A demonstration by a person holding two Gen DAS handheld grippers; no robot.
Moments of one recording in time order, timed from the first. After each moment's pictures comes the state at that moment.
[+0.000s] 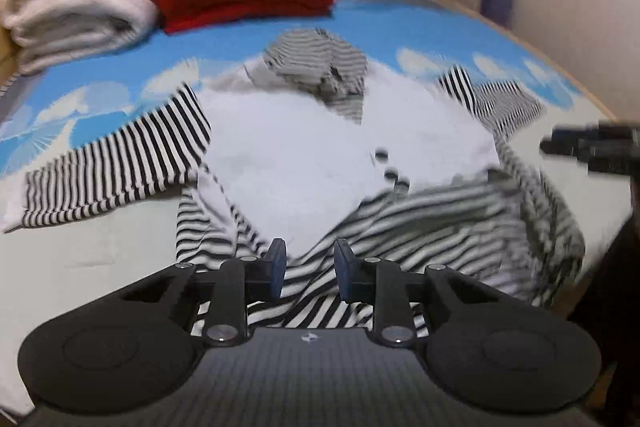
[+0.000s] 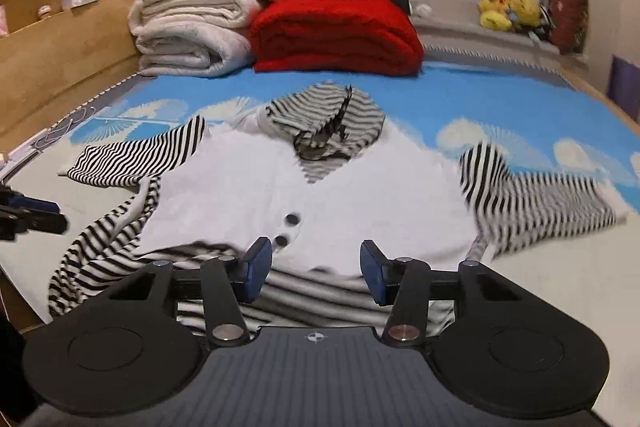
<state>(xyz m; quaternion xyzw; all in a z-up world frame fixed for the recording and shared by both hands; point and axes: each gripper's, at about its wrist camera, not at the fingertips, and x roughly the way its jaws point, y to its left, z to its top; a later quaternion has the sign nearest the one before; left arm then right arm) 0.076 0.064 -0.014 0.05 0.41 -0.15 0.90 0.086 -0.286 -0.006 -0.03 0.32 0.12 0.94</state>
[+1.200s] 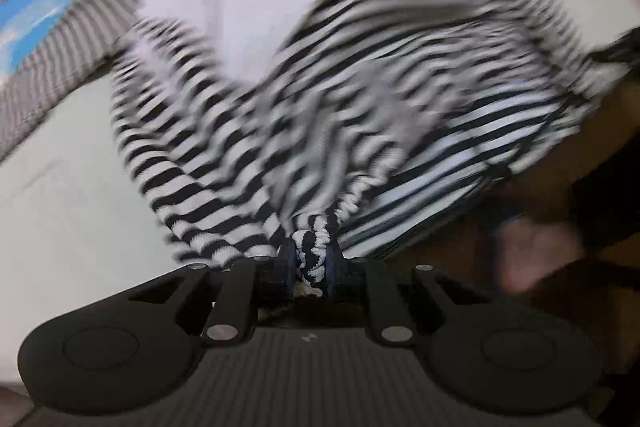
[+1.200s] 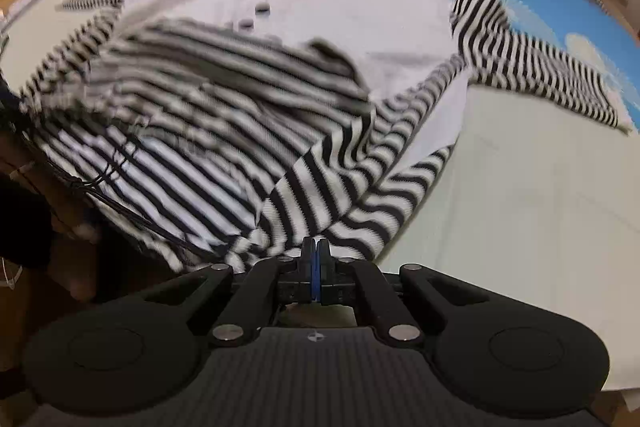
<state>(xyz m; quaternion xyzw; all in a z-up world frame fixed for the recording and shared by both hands) 0.062 0.033 -0.094 0.19 0.58 -0.16 0.77 0.047 -0.346 -0.075 -0.10 0.50 0.14 0.85</state>
